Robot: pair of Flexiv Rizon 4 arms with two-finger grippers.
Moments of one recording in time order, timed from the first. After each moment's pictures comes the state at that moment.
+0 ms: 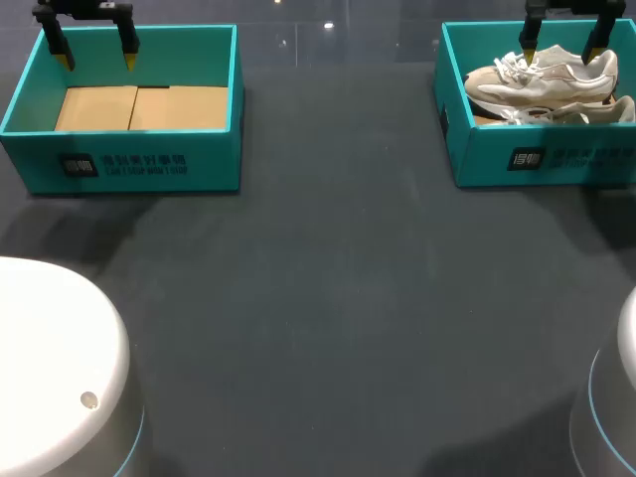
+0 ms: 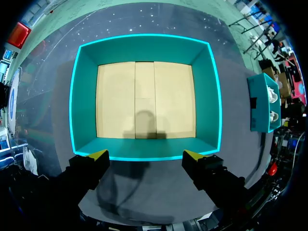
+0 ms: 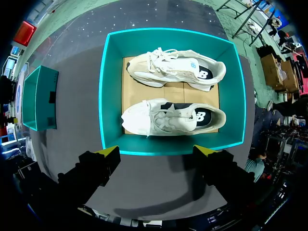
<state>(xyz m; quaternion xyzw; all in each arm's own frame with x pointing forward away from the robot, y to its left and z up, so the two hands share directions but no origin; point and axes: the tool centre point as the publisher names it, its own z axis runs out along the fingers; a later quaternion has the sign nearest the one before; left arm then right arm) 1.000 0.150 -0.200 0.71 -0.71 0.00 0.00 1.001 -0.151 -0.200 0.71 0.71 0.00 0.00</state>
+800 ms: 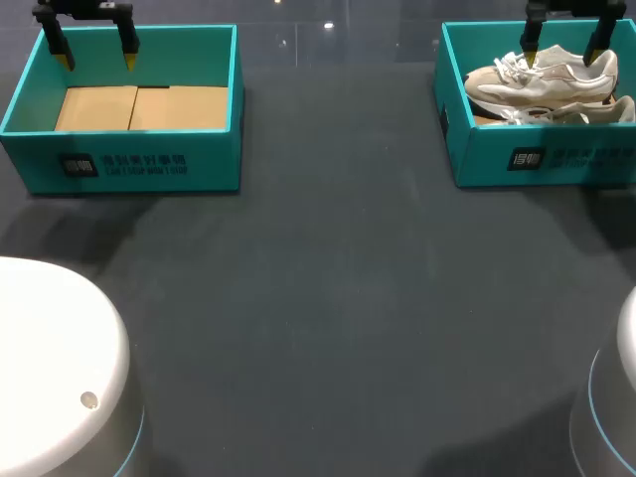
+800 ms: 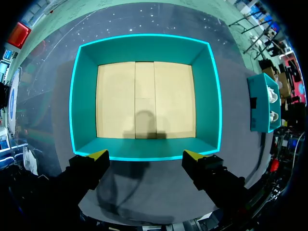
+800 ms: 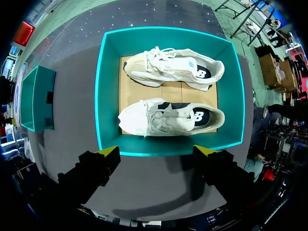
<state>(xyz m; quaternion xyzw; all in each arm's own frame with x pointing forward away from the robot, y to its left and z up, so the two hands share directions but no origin) 1.000 0.150 -0.200 0.71 -0.71 0.00 0.00 1.000 -0.156 -0.206 0.71 0.71 -0.01 0.01</state>
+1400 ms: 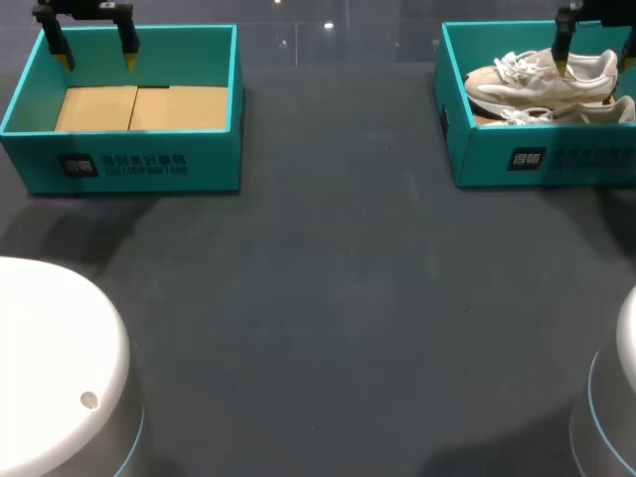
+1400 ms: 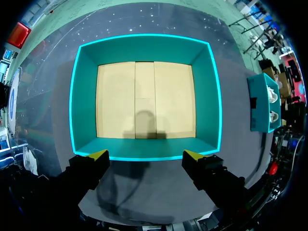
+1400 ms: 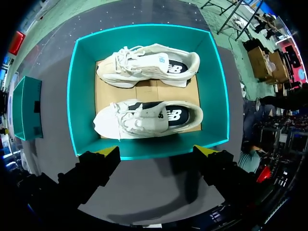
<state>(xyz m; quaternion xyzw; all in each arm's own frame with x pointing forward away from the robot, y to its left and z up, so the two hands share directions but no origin) 1.000 0.150 -0.200 0.71 -0.71 0.00 0.00 0.996 -0.213 -0.218 0.73 0.68 -0.03 0.04</state>
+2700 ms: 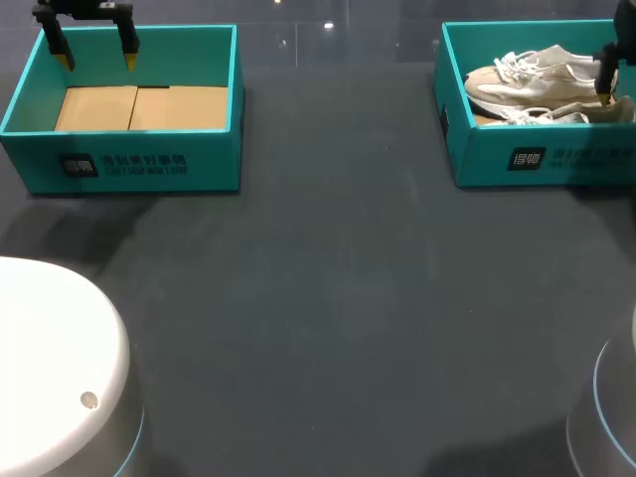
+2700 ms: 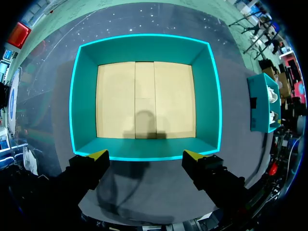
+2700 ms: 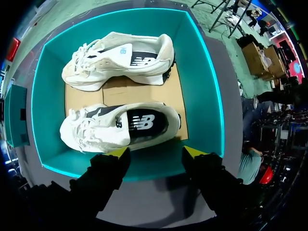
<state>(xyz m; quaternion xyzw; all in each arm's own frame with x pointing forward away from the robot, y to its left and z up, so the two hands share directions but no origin) 1.000 0.150 -0.200 0.71 -0.71 0.00 0.00 0.996 -0.287 -0.282 0.75 0.66 -0.02 0.07</state>
